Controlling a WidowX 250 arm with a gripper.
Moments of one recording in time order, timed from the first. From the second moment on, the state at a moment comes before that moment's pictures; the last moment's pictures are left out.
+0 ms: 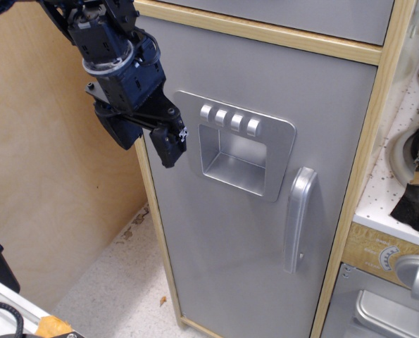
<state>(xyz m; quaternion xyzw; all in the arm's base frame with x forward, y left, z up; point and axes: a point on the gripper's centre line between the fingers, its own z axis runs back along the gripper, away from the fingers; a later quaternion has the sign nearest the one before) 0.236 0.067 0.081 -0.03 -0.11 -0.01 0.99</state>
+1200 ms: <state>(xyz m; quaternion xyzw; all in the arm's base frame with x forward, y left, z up) 0.262 -0.057 0.030 -0.10 -0.09 0.04 0.99</state>
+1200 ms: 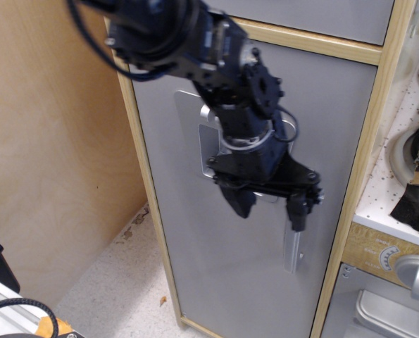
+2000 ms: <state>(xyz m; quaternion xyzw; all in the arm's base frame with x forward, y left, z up) 0.301 -0.070 0.016 -0.07 -0.13 0.02 0.99</state>
